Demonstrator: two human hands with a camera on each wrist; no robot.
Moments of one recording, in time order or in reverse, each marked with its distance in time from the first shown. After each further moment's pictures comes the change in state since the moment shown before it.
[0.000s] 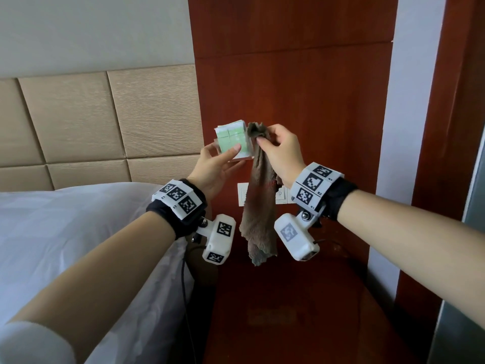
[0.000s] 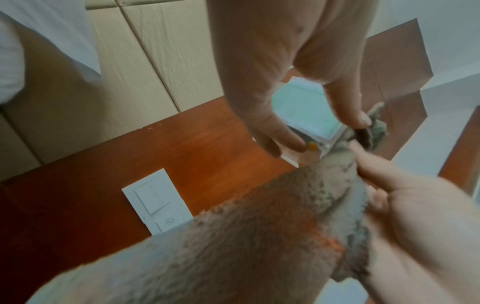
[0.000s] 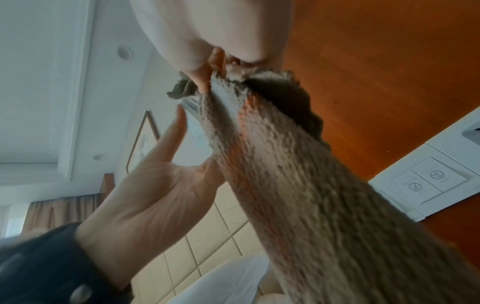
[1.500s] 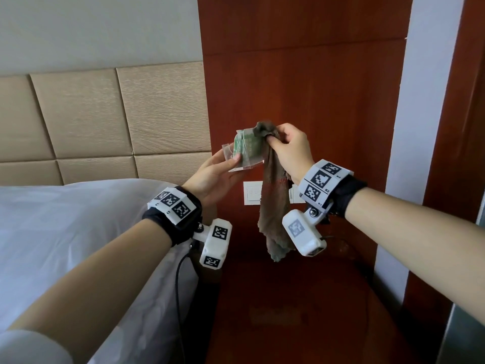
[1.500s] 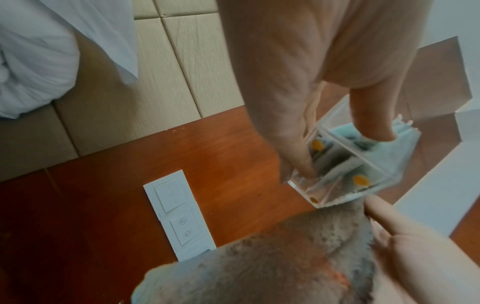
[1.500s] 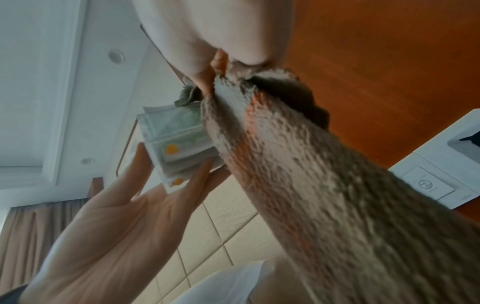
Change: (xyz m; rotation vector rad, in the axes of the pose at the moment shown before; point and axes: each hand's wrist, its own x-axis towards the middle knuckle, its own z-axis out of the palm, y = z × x) left_hand -0.011 -0.002 -0.023 -0.045 -0.356 -0.071; right_hand 0.009 0.006 -0.001 -0.049 0.000 0.024
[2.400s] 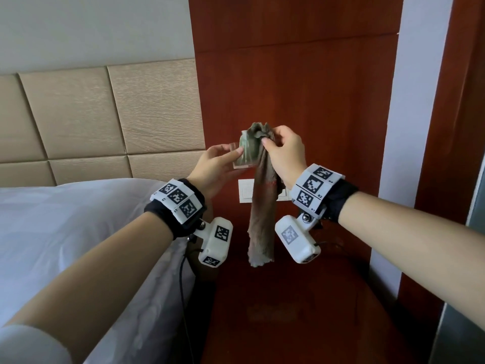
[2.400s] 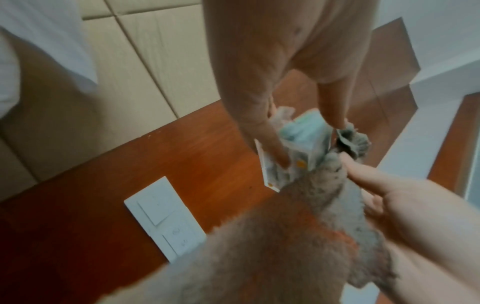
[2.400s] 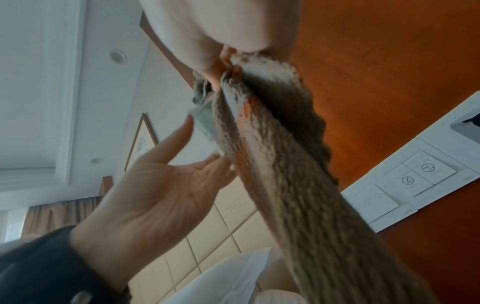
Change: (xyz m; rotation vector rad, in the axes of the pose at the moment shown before) left_hand 0.014 -0.003 0.019 0.234 0.312 -0.014; right_hand -0.009 0.009 0.000 0.009 0.058 0.018
